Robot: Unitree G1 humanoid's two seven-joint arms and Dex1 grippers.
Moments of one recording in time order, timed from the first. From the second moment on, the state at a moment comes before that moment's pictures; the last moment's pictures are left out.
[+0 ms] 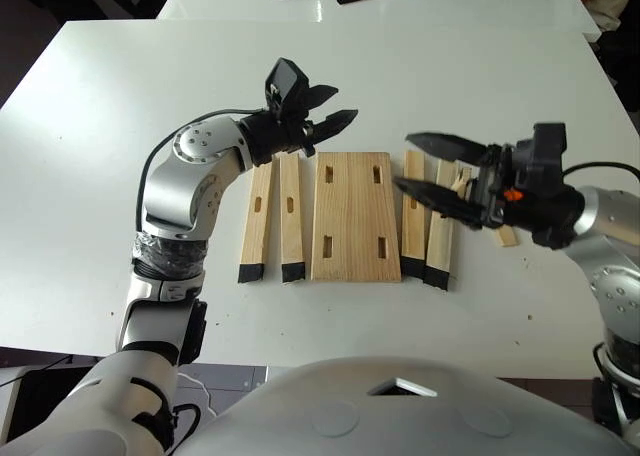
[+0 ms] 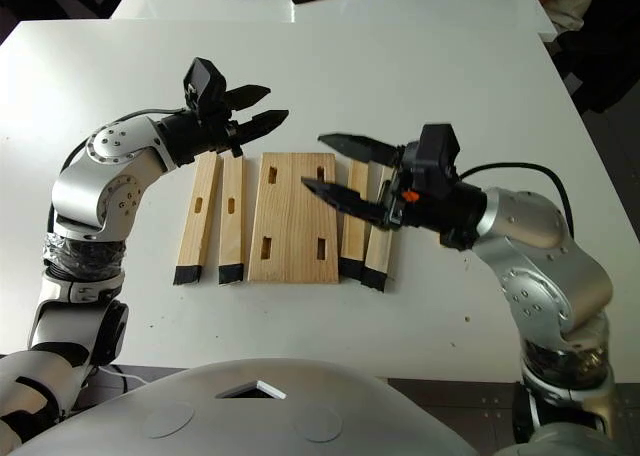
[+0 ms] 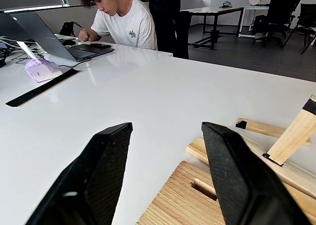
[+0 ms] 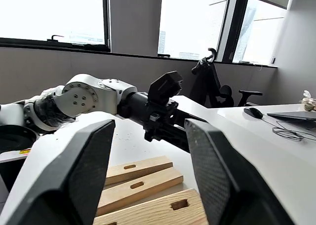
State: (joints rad) left arm -0.45 0.39 -0.08 -0.18 -0.39 0.61 -0.69; right arm 0.03 -0.67 -0.11 -0.76 0.86 0.52 0.81
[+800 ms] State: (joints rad) left arm -0.41 0.40 -0.05 -0.23 -0.39 0.61 -0.65; right arm 0.41 -0.81 0.09 -0.41 0.33 0.23 0.96
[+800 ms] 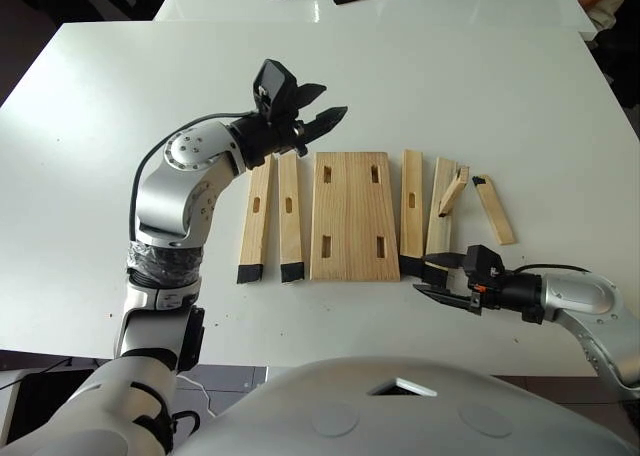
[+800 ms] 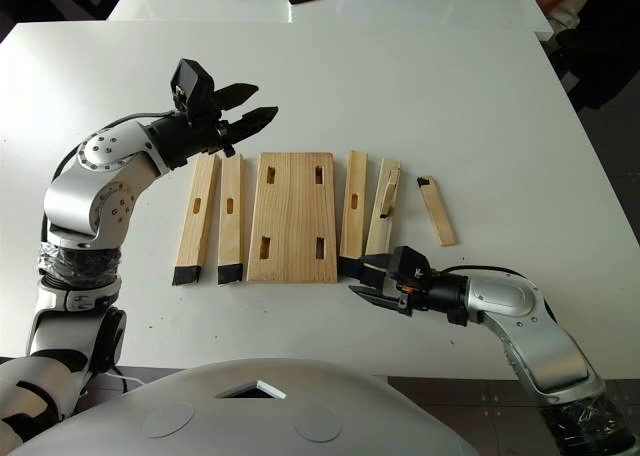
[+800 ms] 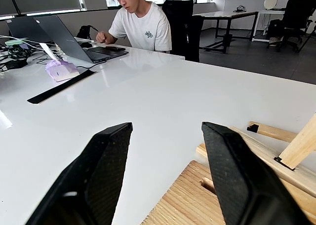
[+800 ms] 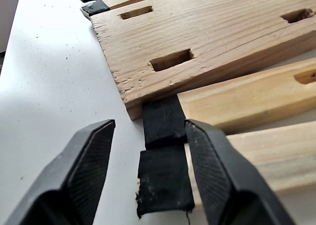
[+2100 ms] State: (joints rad) left arm -0.29 0.39 -0.02 -0.33 -0.40 0.62 -0.57; right arm 0.52 -0.60 -0.10 -0.46 0.31 0.38 0.57
